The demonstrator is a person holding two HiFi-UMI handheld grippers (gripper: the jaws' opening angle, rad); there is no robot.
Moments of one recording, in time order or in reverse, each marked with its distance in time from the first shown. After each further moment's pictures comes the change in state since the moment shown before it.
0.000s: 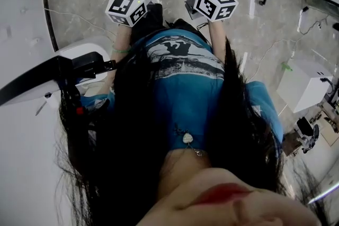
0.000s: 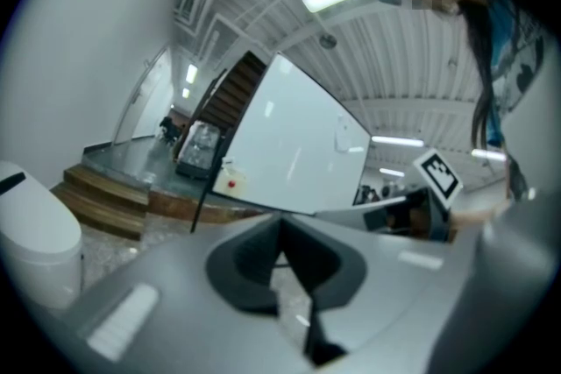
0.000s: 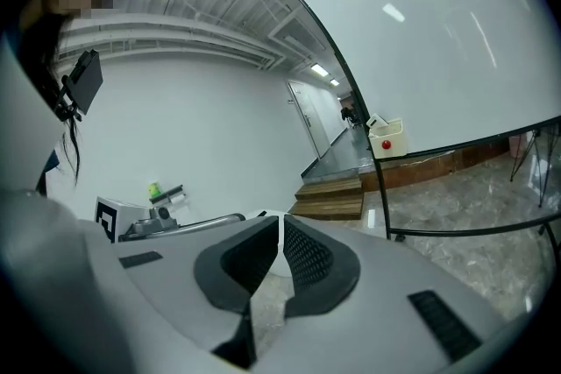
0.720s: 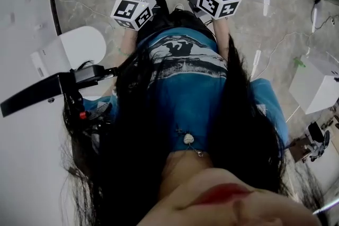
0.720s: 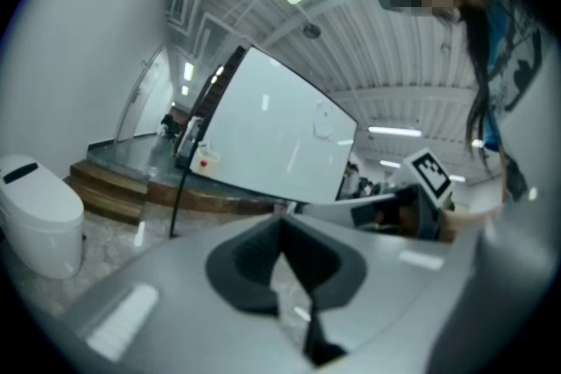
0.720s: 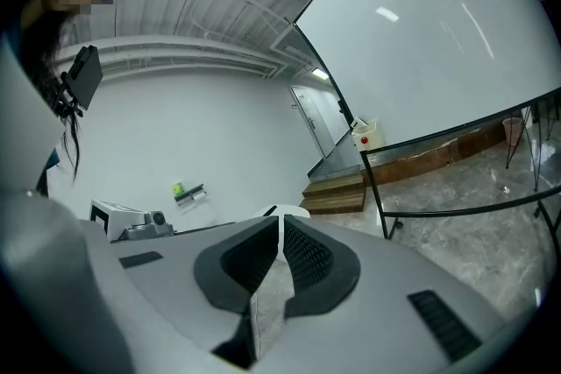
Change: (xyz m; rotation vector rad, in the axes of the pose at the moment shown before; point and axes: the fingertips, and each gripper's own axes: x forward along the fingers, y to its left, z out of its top) left arm -0.062 -0.195 -0.096 0.012 0.019 0.035; right arm -0.183 0.021 -0.100 0.011 -0.021 0.066
